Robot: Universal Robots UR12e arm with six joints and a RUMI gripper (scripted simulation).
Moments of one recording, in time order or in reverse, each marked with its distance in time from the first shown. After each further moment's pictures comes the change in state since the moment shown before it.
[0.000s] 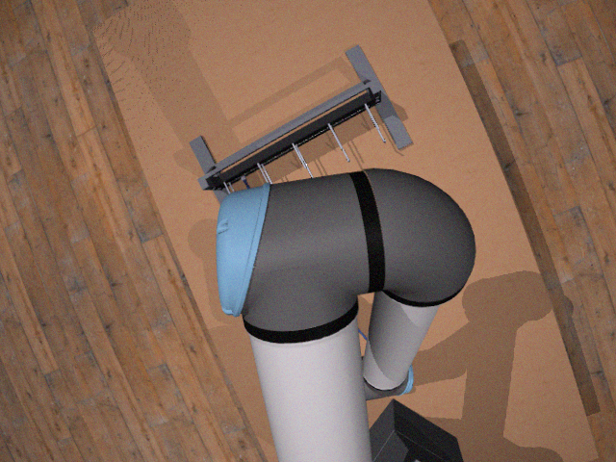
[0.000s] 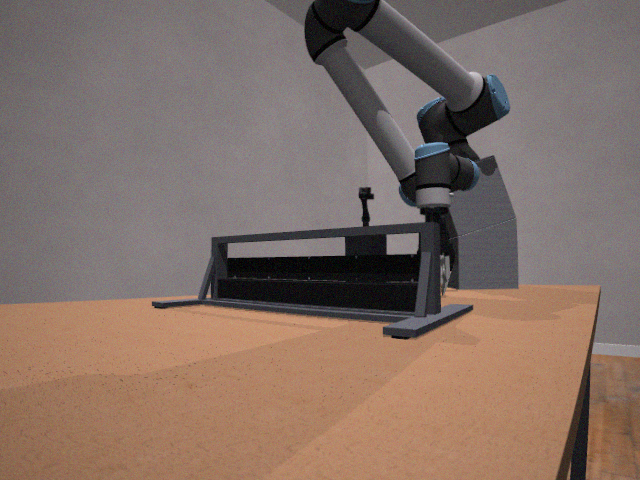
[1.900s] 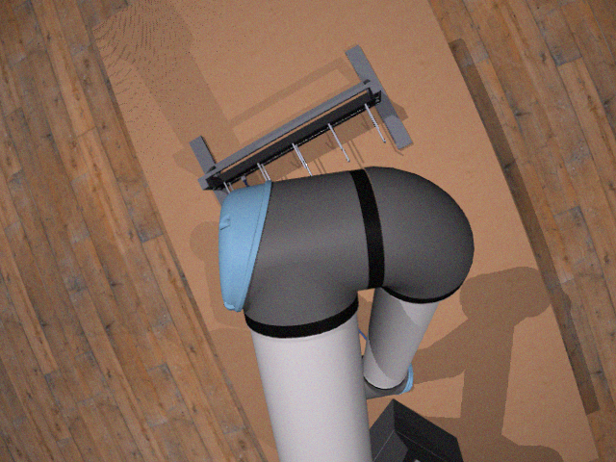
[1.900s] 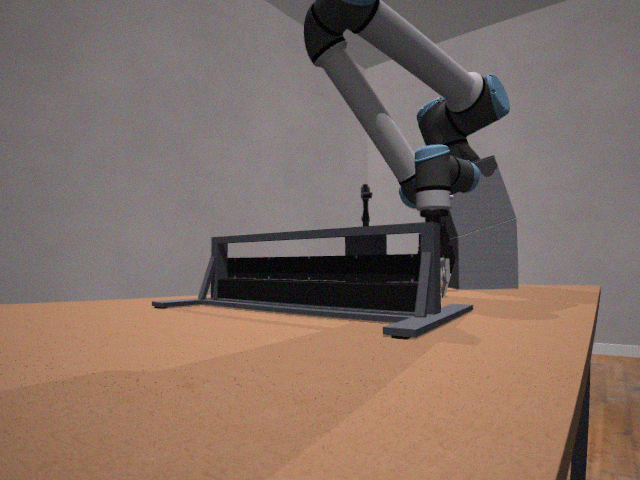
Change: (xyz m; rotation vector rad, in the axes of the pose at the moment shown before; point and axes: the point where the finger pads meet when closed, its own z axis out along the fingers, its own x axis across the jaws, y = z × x) arm 0.000 0.000 0.006 0.000 0.000 0.000
